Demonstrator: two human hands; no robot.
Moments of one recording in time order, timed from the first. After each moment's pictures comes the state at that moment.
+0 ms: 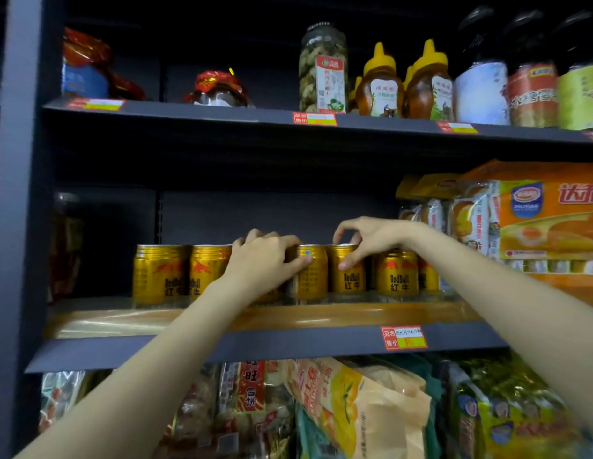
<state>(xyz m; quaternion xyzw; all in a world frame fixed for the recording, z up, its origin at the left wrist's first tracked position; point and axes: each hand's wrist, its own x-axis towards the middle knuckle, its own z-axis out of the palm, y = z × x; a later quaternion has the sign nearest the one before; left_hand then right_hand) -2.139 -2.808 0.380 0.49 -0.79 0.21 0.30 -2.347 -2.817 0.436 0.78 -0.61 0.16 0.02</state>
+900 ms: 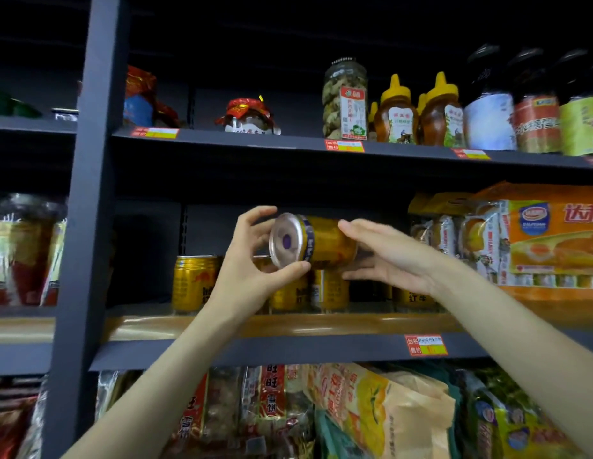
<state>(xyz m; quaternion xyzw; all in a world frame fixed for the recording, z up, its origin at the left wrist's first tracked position) -2.081 -2.757 0.358 0.14 -0.74 -0.14 0.64 -2.283 -2.732 0.406 0.68 -0.38 0.51 -0.36</state>
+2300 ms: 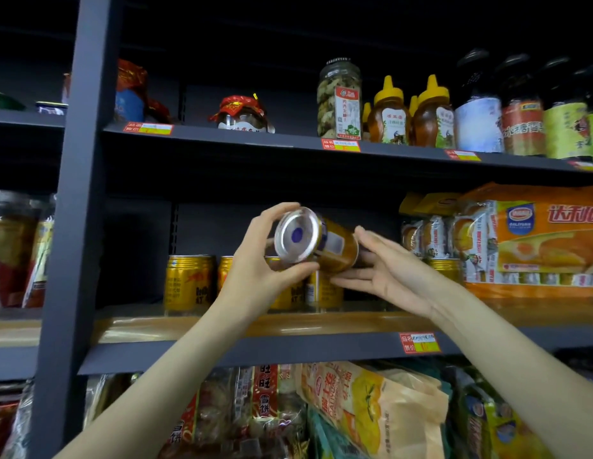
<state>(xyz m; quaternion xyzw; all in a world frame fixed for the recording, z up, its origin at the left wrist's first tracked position) -2.092 -2.752 0.364 0.13 -0.78 -0.08 0.61 -2.289 -2.730 0.382 0.63 -0.26 0.58 -0.45</state>
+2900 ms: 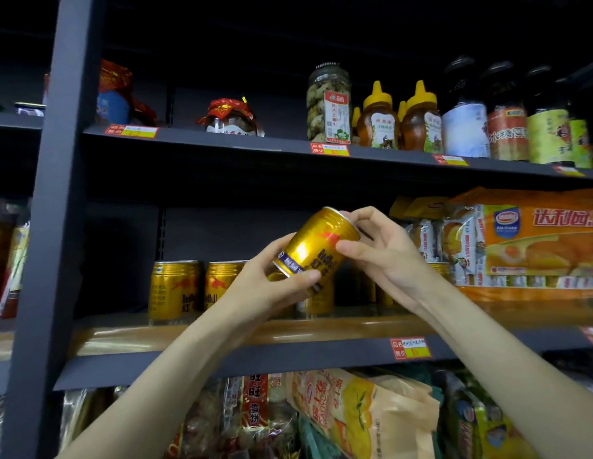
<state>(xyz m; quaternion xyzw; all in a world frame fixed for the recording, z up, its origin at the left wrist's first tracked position) -2.103 -2.770 0.357 0.12 -0.76 -0.38 0.51 -2.291 -2.726 0.390 0.71 -0.21 0.62 -0.26</state>
